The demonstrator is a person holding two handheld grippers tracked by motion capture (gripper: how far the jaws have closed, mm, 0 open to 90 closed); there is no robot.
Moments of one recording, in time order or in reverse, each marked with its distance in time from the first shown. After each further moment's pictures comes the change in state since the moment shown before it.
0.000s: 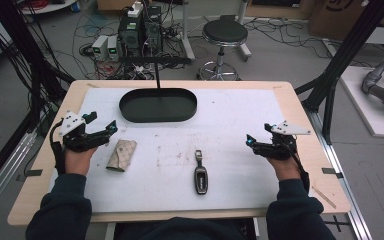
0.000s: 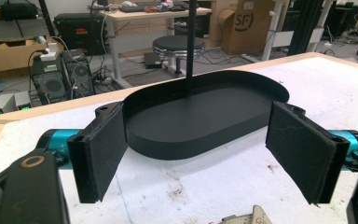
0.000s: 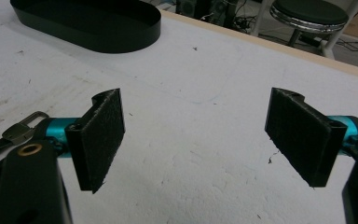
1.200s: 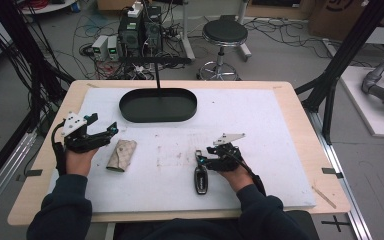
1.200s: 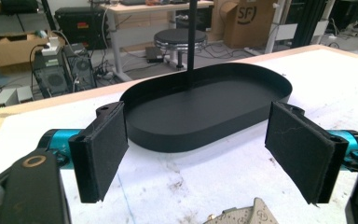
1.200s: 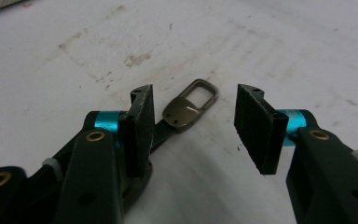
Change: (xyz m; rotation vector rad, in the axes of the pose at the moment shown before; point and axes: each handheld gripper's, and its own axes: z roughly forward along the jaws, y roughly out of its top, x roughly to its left) left arm -0.001 -0.003 0.001 0.034 0.009 0.007; right arm 0.118 -0.003 0.077 0.270 0.324 -0.036
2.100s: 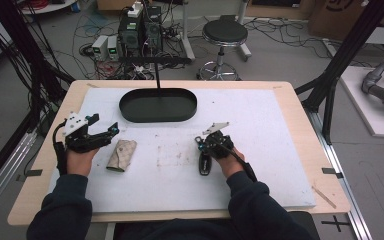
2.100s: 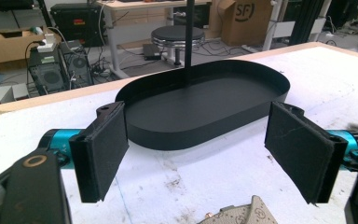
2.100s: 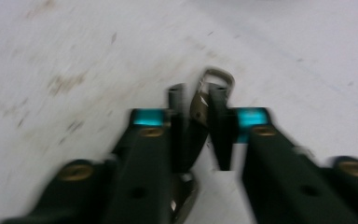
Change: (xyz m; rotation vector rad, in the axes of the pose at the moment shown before) left arm -0.001 0.000 0.002 0.007 -0.012 0.000; right arm -0.016 0.032 0.029 0.067 -0.158 -0.074
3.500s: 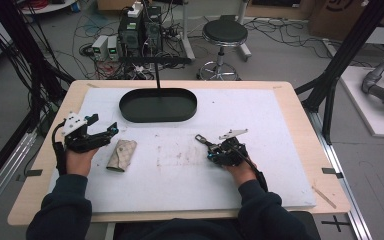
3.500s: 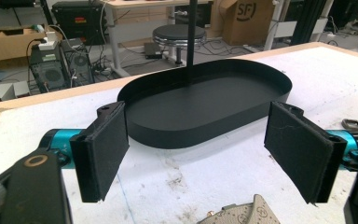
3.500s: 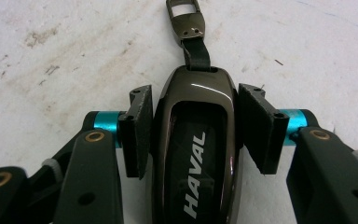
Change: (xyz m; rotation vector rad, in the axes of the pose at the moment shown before) left arm 0.002 -0.001 0.000 0.005 0.005 -0.009; right arm -0.016 -0.039 -0.020 0.031 0.005 0.135
